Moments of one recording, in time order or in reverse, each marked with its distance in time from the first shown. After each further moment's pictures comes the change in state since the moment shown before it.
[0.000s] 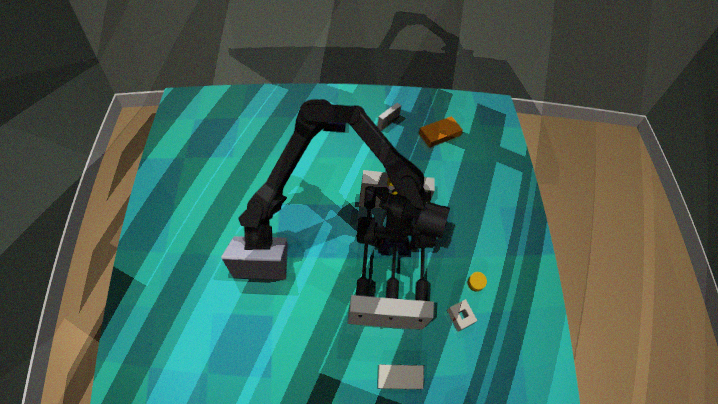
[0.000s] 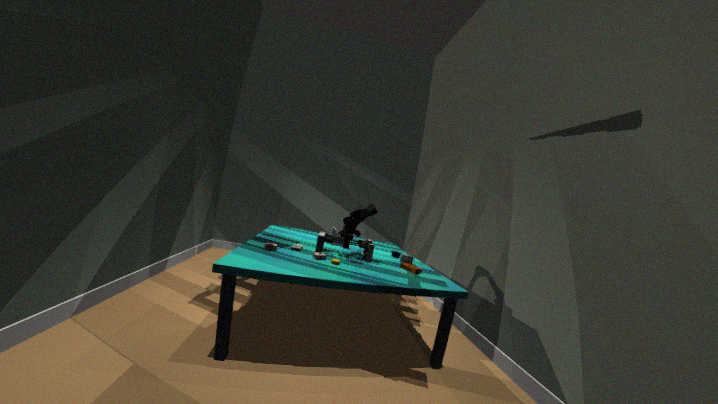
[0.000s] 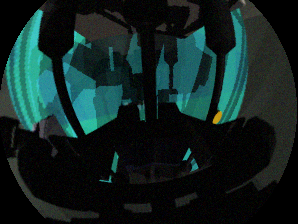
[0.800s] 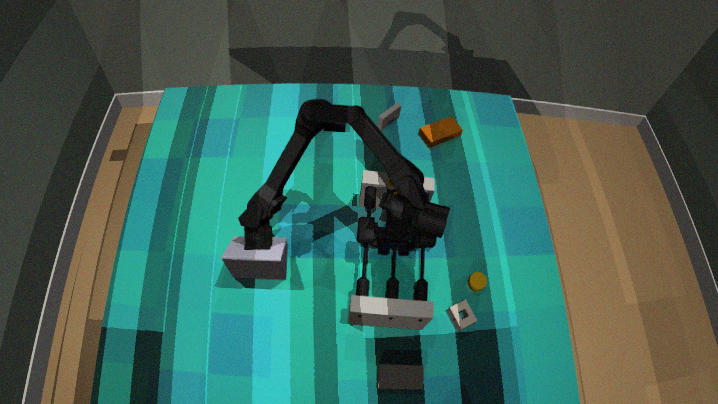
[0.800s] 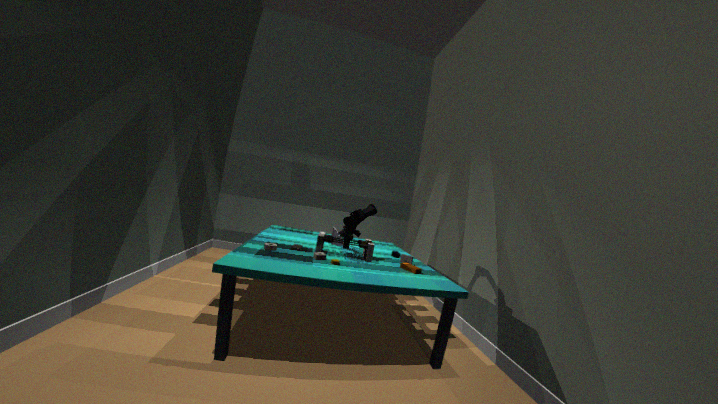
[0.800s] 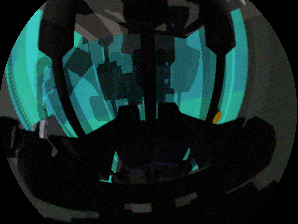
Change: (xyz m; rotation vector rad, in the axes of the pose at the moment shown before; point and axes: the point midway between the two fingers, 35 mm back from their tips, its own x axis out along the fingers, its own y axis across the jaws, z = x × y) arm 0.000 0.000 0.000 0.000 0.000 0.000
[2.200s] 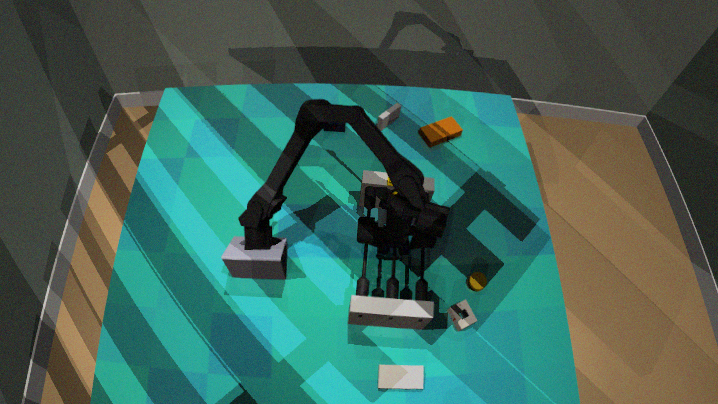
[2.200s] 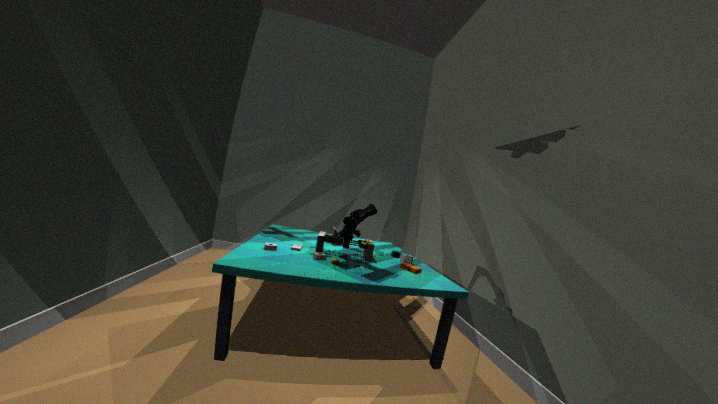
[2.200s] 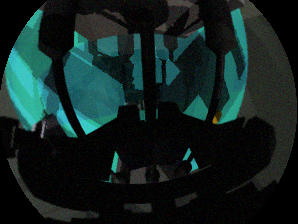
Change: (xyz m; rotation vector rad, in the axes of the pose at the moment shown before) arm 0.000 0.000 0.000 0.000 0.000 -0.001
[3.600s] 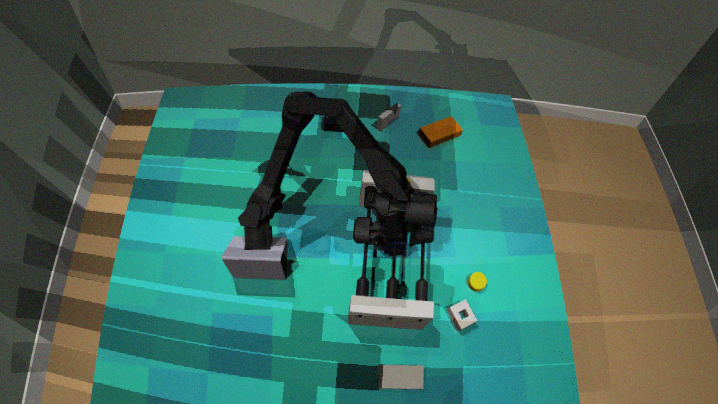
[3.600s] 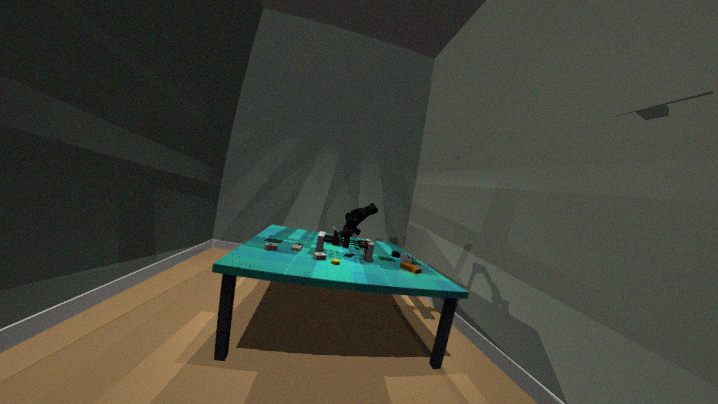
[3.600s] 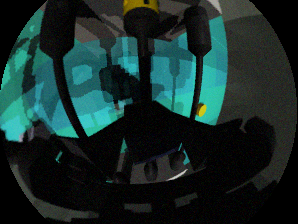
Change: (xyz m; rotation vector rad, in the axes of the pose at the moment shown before) arm -0.014 0.000 -0.001 0.008 0.000 -0.182
